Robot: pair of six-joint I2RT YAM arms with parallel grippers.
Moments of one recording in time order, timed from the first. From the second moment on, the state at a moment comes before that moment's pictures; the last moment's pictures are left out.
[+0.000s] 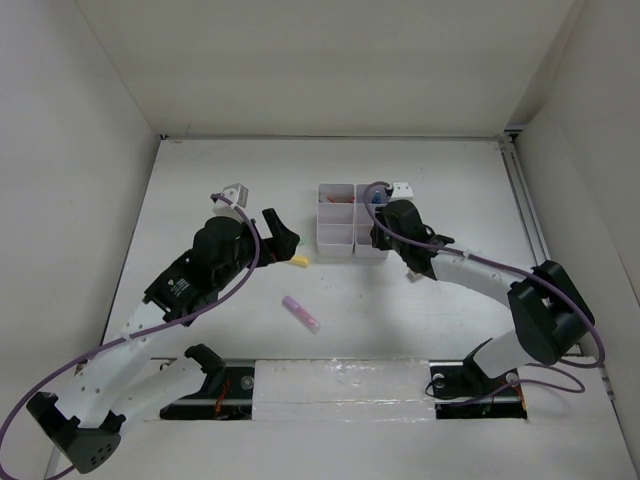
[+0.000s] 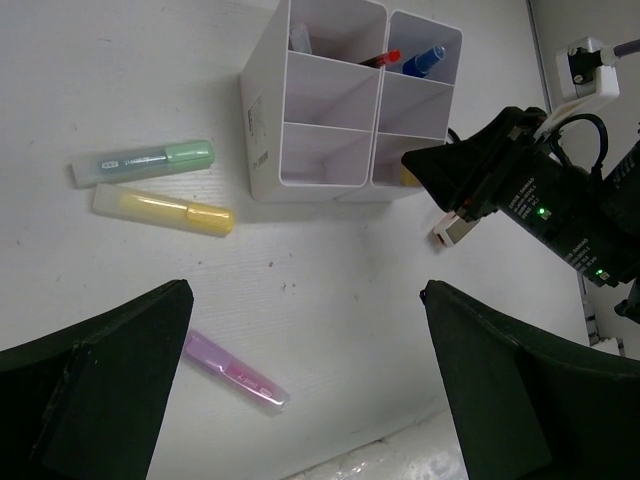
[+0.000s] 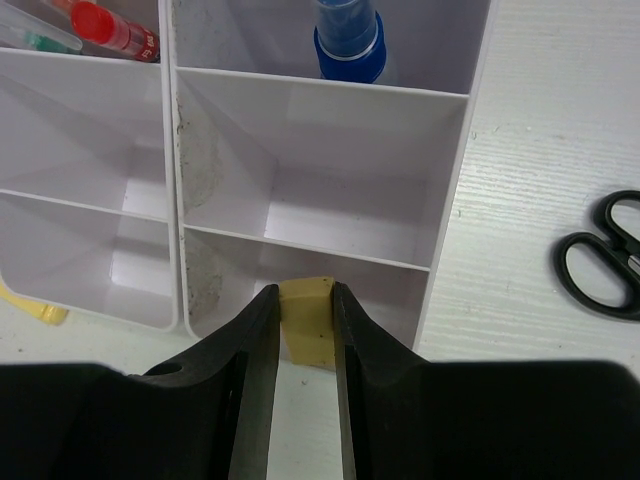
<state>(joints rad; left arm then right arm) -0.67 0.80 0.91 -0.55 -0.18 -0.68 0.62 1.49 0.84 0.05 0.28 0.40</state>
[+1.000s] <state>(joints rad) -0.67 0.80 0.91 -0.55 -0.17 -0.68 0.64 1.31 0.86 -0.08 0.37 0.51</state>
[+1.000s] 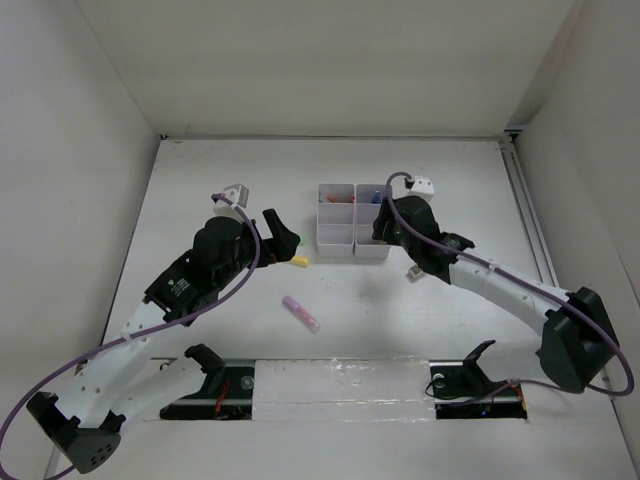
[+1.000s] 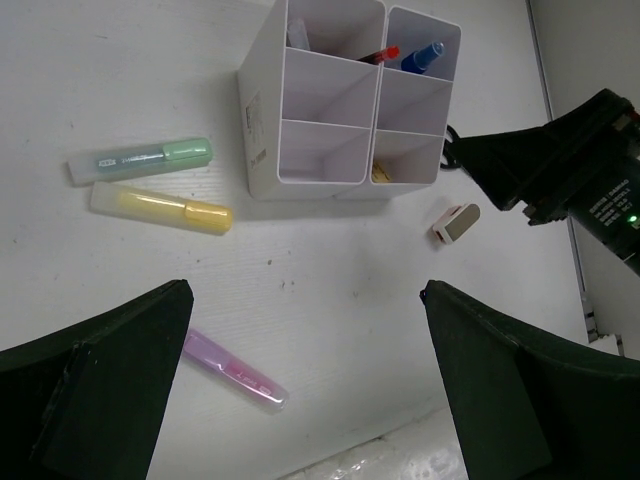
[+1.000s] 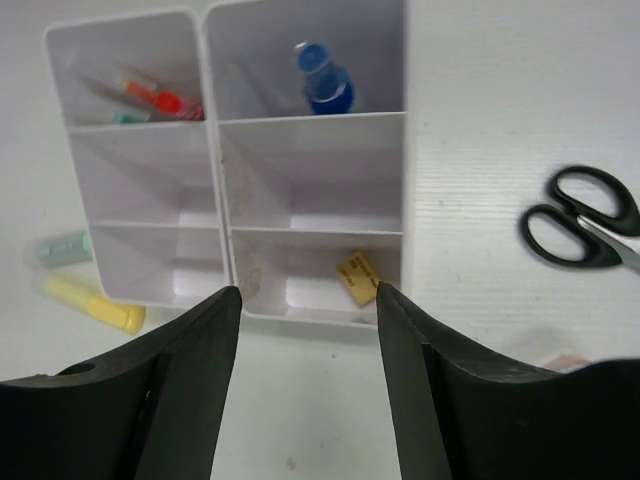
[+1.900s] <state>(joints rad) -0.67 0.80 0.91 -0.55 -0.17 -0.67 0.52 1.50 0.92 -0.72 0.63 1.28</state>
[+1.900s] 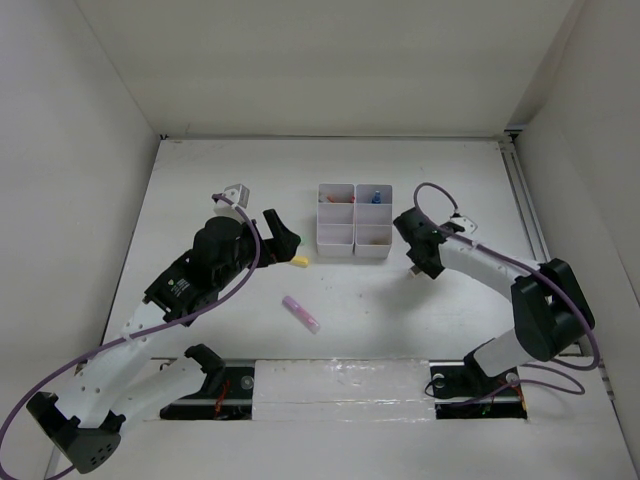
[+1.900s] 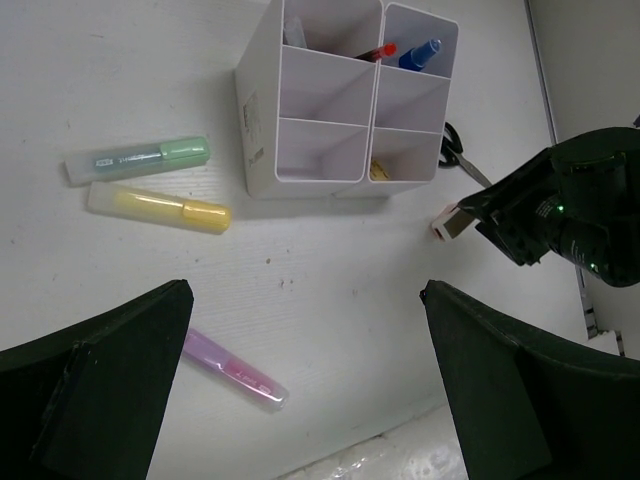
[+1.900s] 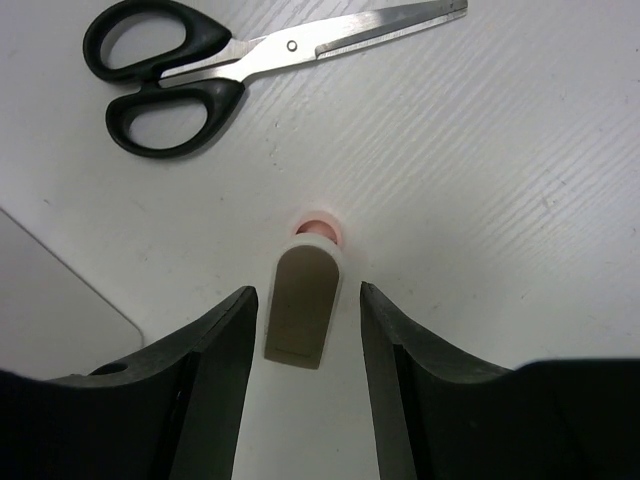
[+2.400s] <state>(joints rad) -0.67 0.80 0.91 -0.54 -0.16 -0.67 0.43 1.53 0.87 -0.62 0.58 1.20</state>
